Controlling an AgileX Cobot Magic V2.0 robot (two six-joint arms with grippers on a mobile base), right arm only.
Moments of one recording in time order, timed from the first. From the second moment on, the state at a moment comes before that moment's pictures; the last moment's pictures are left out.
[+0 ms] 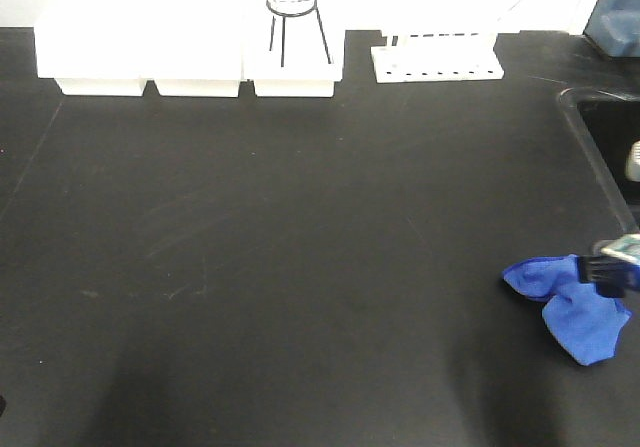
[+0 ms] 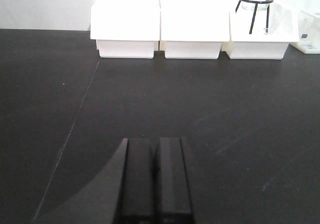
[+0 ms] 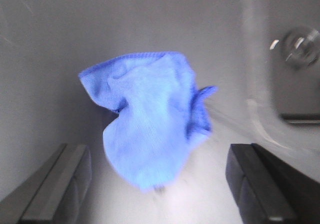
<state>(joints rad) 0.07 1.09 -0.67 -0.16 0.78 0.14</state>
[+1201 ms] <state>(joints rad) 0.07 0.84 -0.67 -0.08 0.54 0.11</state>
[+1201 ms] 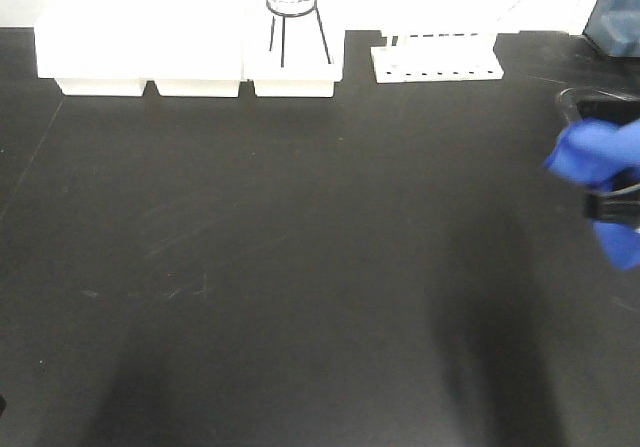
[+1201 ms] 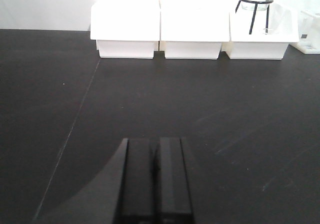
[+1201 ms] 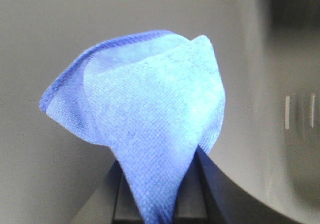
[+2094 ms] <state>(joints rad) 0.07 0.37 -0.08 0.01 -0.20 -0.04</state>
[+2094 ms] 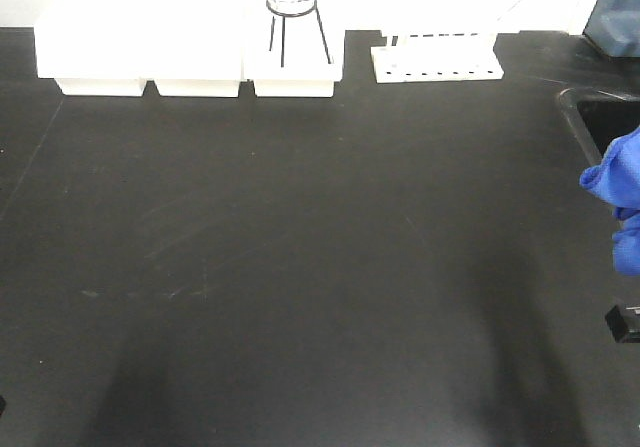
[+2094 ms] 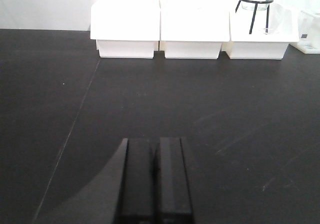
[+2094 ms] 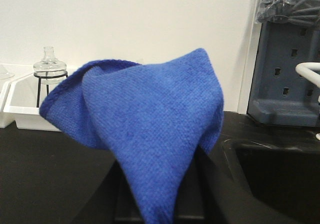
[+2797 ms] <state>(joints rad) 0.07 0.37 -0.07 0.01 -0.20 -0.04</state>
